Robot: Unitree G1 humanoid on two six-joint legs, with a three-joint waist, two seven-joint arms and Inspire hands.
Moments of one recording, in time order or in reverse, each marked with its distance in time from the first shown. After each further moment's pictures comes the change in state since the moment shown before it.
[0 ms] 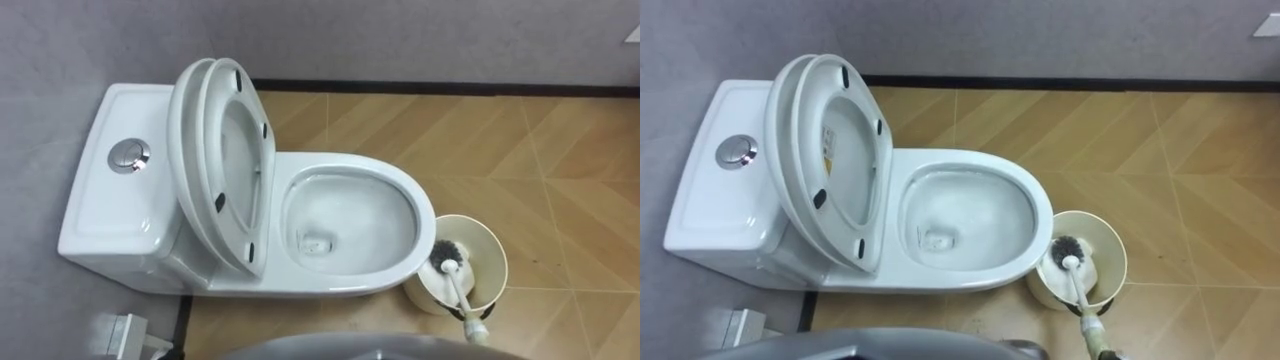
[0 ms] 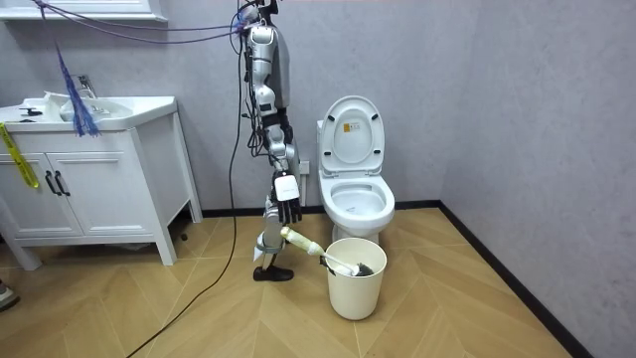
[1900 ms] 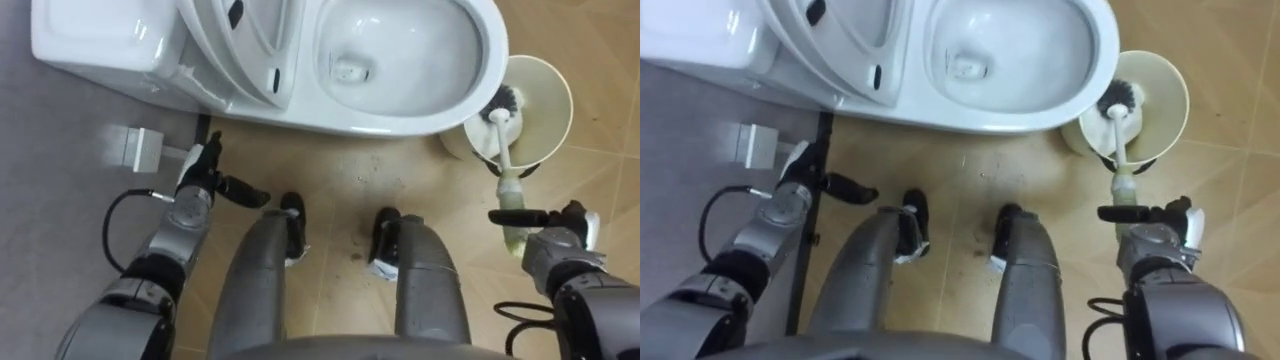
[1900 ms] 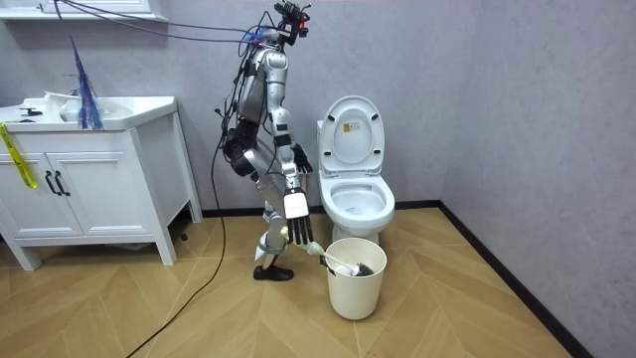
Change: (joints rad) left arm -0.566 0.034 -0.215 -0.027 -0.364 -0.203 0.089; right arm -0.533 -0.171 0.041 0.166 0.560 -0.156 -0.216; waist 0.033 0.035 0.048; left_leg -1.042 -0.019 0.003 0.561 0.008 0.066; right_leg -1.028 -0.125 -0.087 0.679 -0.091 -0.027
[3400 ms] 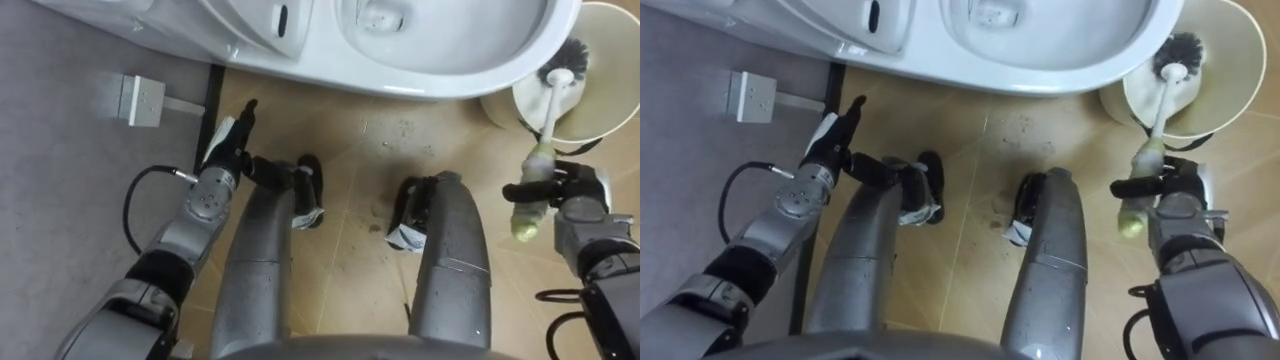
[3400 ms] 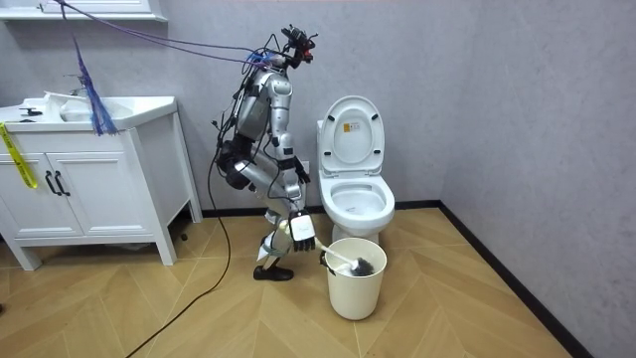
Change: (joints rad) left arm 0.073 0.025 -0.128 -0.208 -0.052 -0.023 -0.002; right arm -0.018 -0.106 0.187 -0.008 0.079 -0.007 0.170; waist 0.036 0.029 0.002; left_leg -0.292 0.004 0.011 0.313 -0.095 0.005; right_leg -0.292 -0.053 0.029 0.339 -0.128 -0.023
